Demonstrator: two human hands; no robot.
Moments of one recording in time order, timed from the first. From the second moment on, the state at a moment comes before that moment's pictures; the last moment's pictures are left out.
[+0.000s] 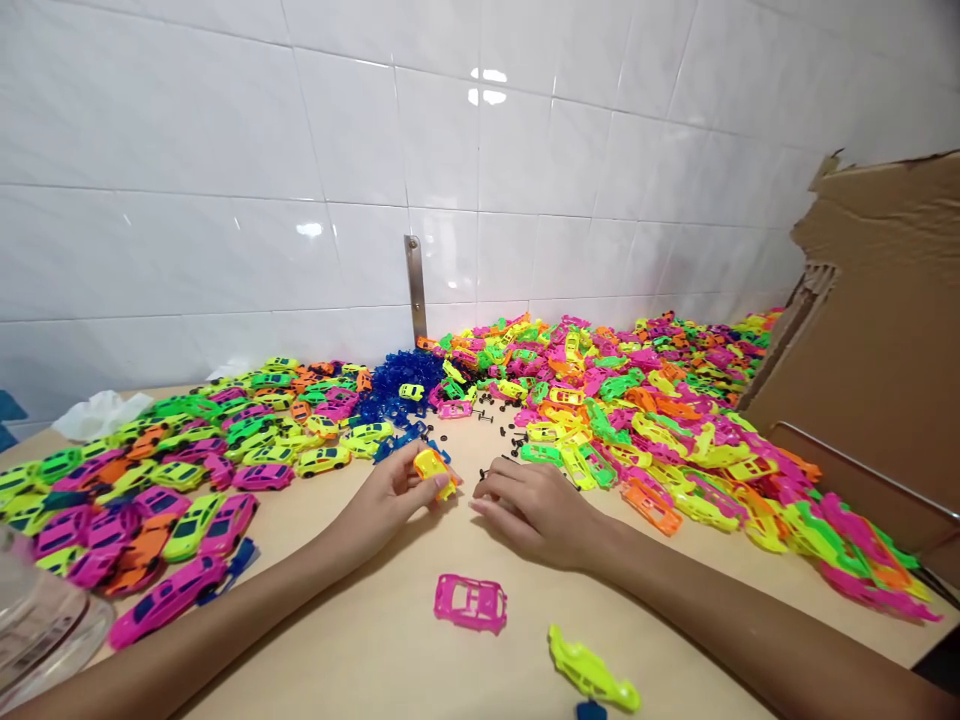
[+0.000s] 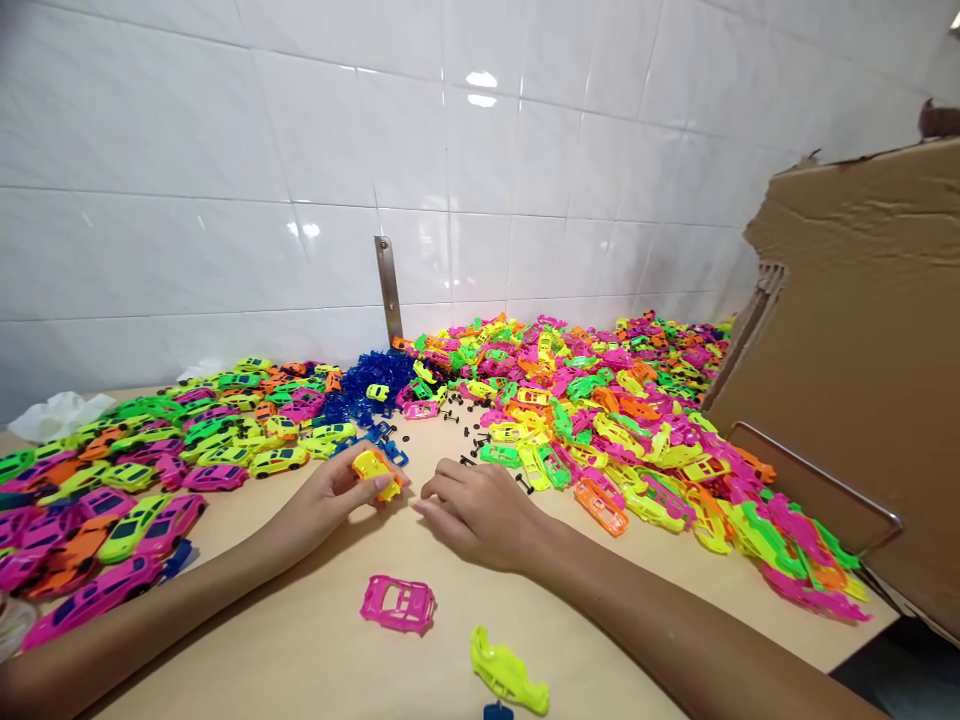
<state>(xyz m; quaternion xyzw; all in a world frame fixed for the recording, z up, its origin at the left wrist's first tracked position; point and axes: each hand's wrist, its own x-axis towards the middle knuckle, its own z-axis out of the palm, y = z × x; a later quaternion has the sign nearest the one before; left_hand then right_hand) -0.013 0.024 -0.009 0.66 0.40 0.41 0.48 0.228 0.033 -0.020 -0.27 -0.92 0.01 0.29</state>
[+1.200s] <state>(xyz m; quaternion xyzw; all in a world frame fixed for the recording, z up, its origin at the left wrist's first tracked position) -0.012 0.022 -0.013 0.69 0.44 0.40 0.42 0.230 0.078 -0.006 -0.37 -0.86 0.07 0.35</state>
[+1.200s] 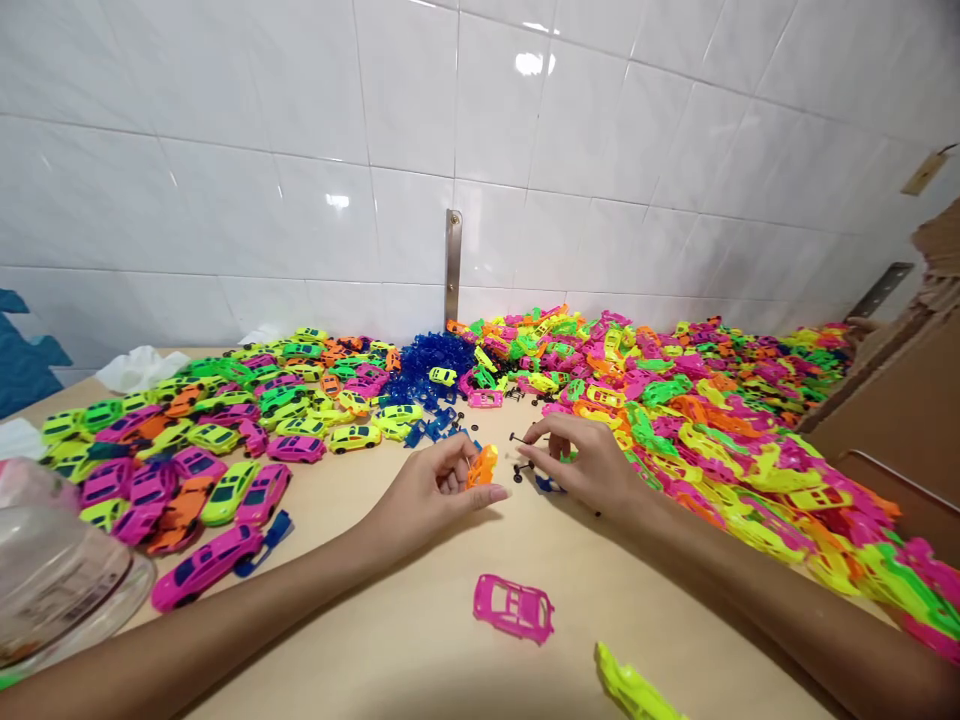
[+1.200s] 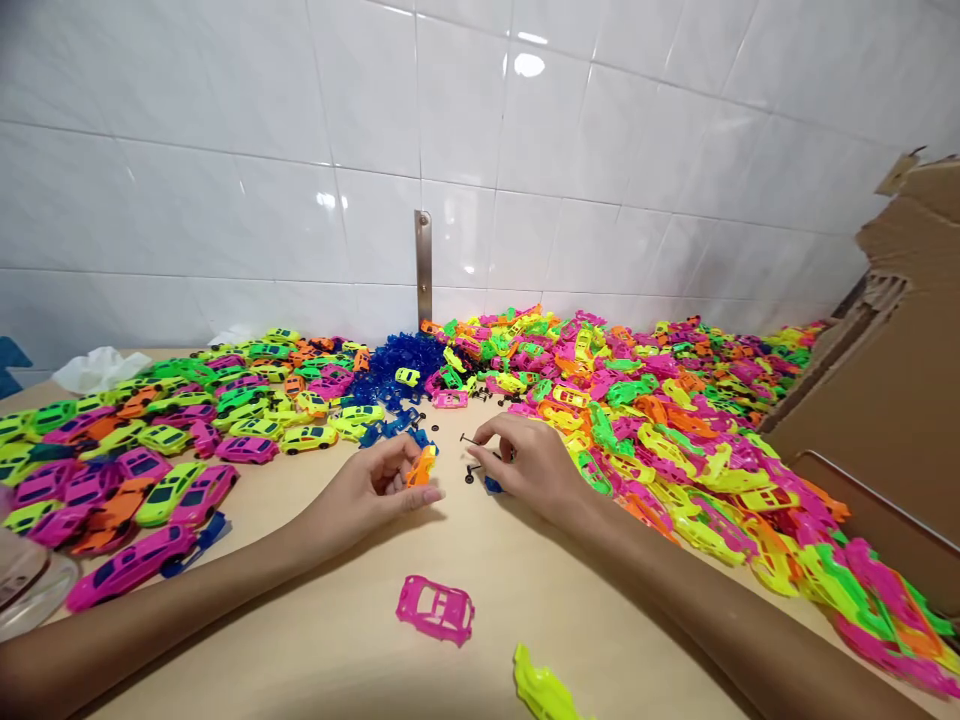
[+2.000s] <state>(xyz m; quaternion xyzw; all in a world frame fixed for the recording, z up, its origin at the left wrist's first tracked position) -0.010 0.013 -0.007 0.82 0.41 0.25 0.30 0.219 0.035 -0.008 -0.27 -0.75 0.45 0.39</state>
